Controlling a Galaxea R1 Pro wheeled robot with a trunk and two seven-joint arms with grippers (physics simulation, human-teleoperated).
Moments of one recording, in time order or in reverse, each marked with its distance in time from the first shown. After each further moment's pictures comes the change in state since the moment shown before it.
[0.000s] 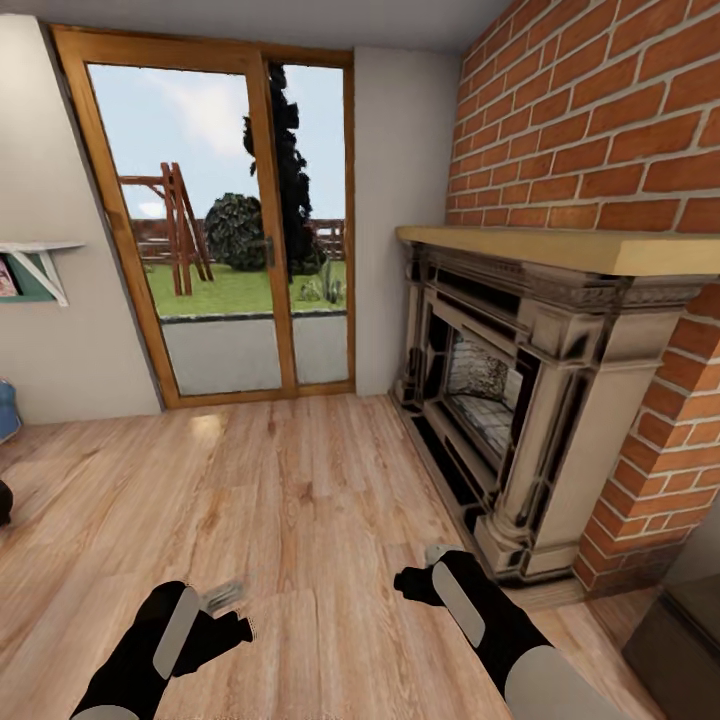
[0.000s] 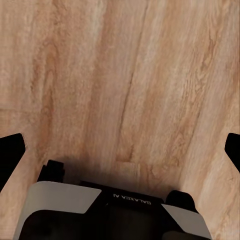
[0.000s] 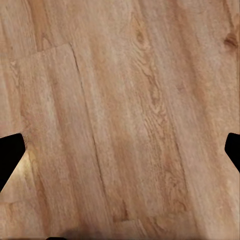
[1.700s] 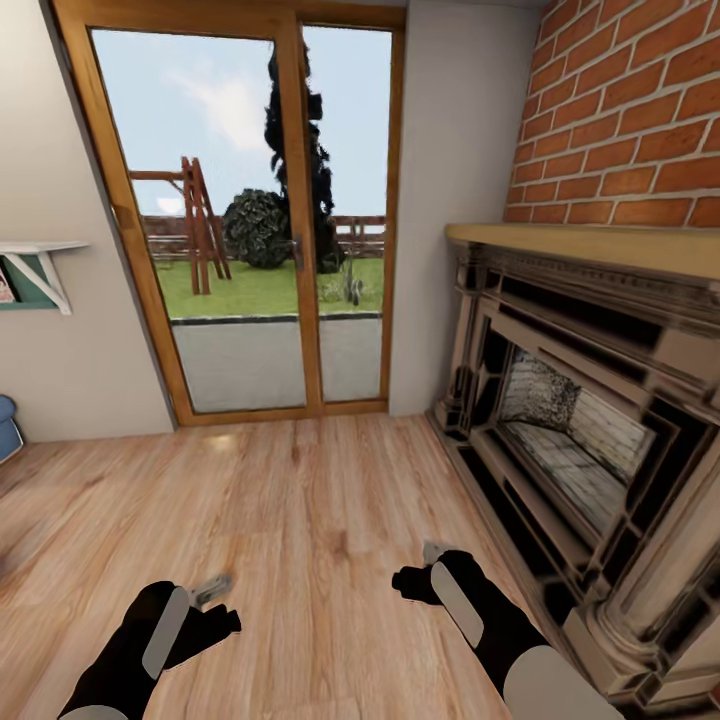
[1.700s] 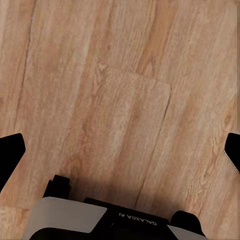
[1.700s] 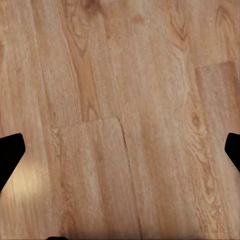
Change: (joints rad) left arm 0.000 0.032 0.001 0.000 0.005 -0.069 -0.004; right arm 0.000 0.002 0.006 -0.004 0.001 -0.005 0.005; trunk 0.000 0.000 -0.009
